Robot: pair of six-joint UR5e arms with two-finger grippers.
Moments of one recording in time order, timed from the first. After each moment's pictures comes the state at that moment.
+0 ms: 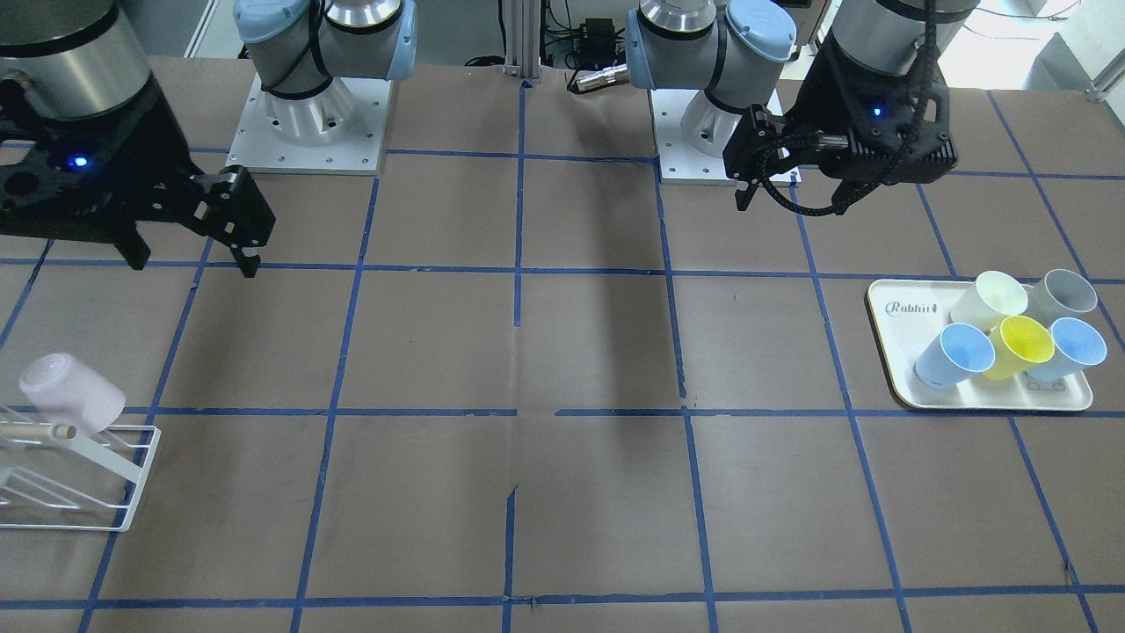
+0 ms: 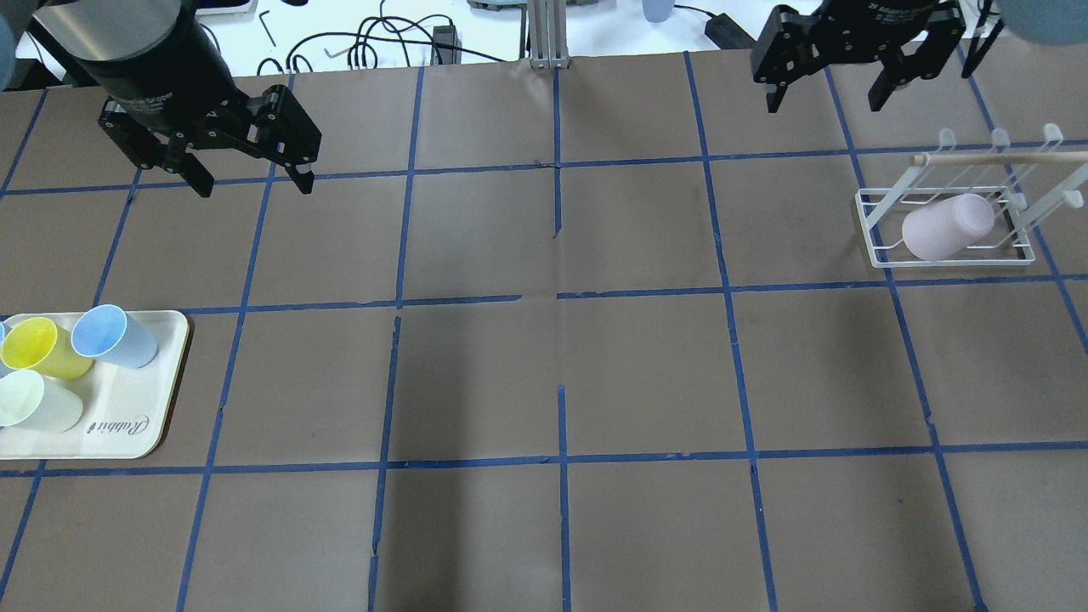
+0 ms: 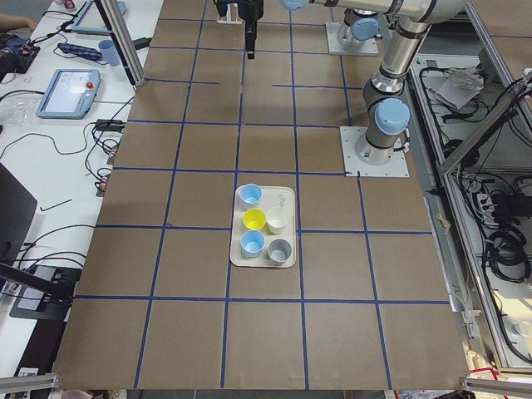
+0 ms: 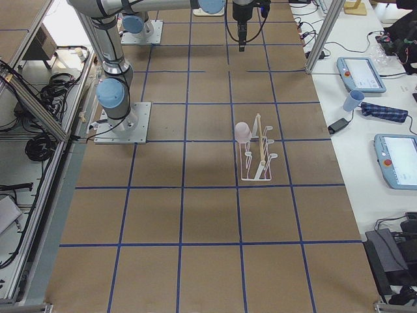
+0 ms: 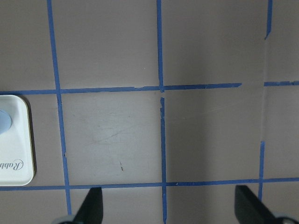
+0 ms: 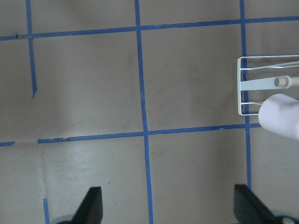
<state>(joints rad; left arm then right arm) -1.54 -1.58 -1.46 -1.69 1.57 0.05 1.51 -1.46 1.38 -1.59 -1.59 0.00</state>
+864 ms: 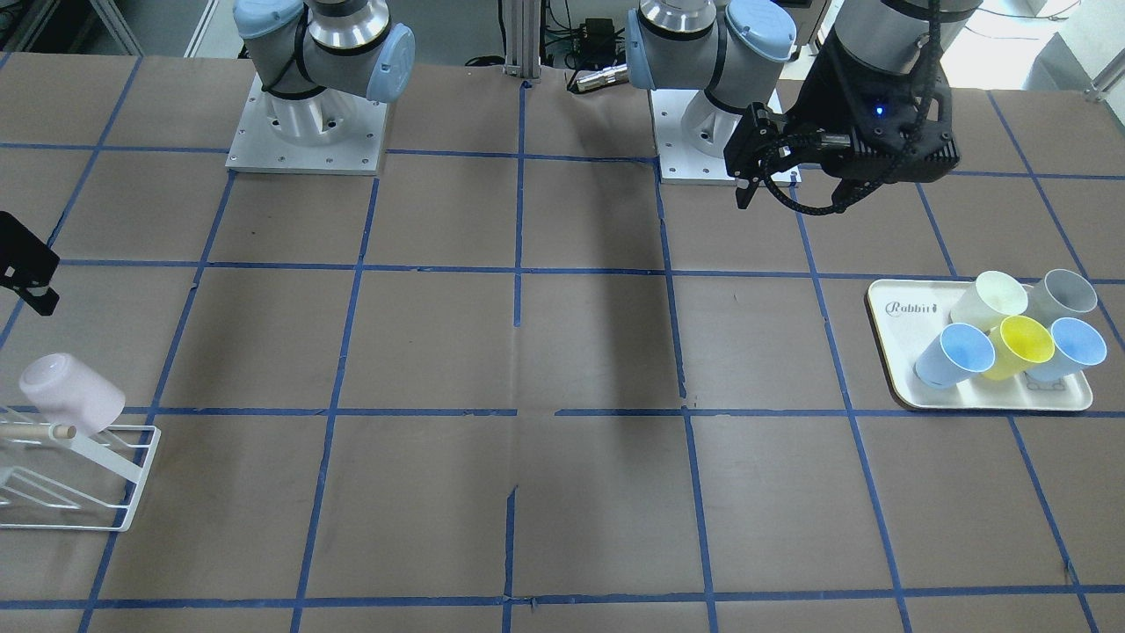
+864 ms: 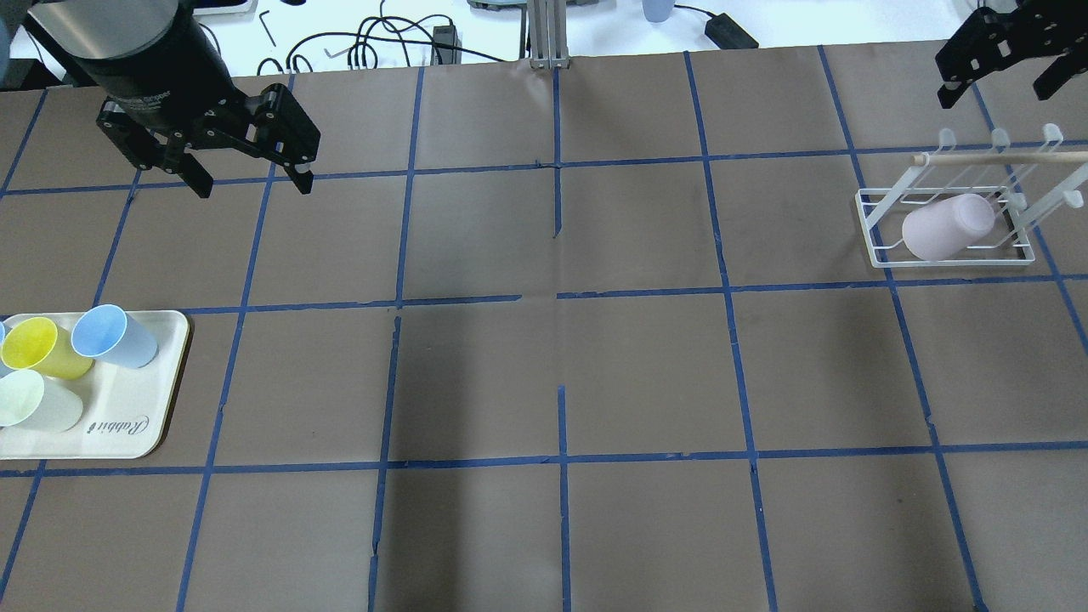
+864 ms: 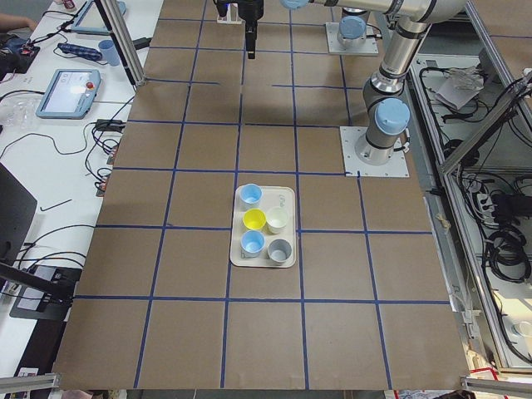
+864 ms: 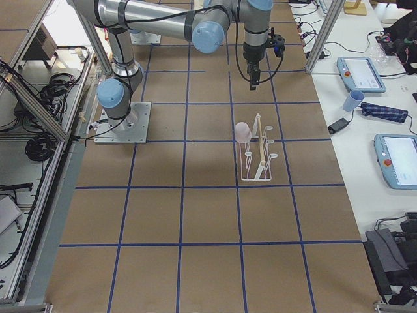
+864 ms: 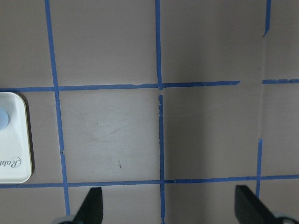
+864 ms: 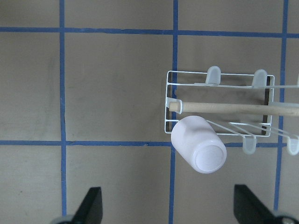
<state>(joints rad) -1.54 -1.58 -1.45 -1.70 1.56 0.05 1.22 -1.41 1.43 -1.66 -1.56 -0.39</state>
